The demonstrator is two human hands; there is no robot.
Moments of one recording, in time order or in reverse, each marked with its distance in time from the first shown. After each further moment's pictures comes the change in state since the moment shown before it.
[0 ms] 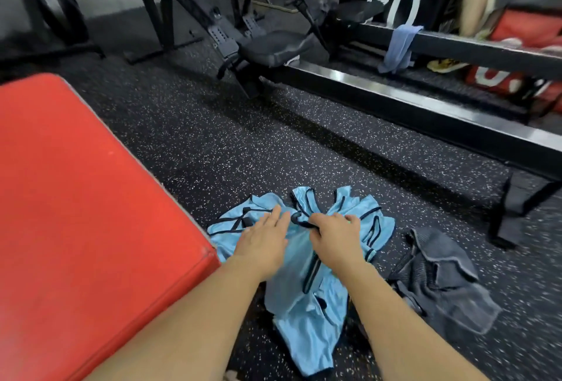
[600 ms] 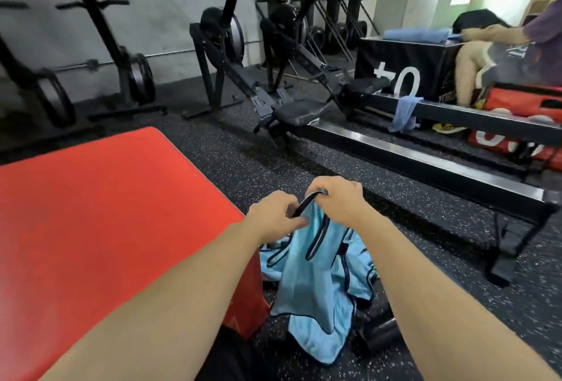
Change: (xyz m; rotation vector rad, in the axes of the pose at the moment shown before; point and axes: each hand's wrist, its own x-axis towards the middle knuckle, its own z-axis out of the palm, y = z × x) left_hand -0.154 0.036 -0.124 -0.295 0.313 0.055; right_hand -0.080 -0.082 -0.209 0.219 0.021 -0.219
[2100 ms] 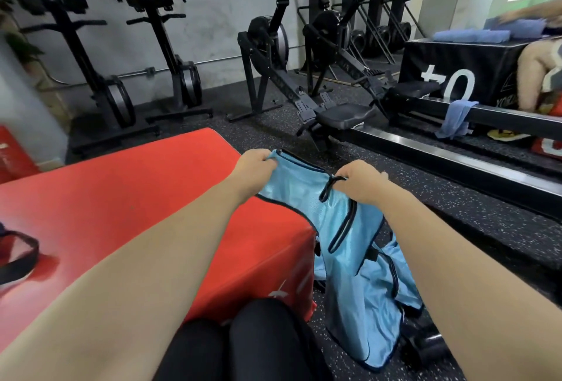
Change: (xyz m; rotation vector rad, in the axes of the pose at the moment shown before) left_hand -0.056 -0.069 -0.126 -0.390 0.405 -0.193; right_hand 0.022 -0.086 0.007 -0.001 -0.072 0.061
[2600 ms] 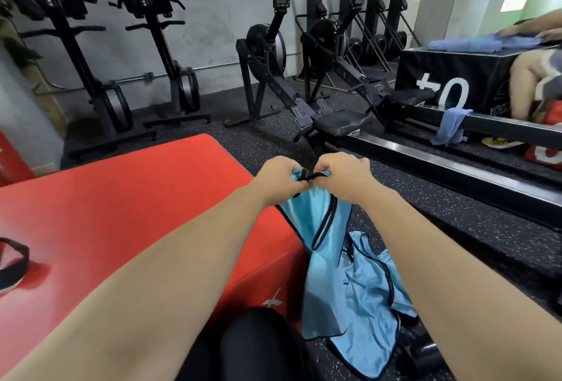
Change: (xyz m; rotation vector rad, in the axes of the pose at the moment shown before) left_hand 0.002 0.024 0.028 0.248 -0.196 0.236; right_hand 0.000 -0.029 -0.013 -0.104 0.115 -0.203
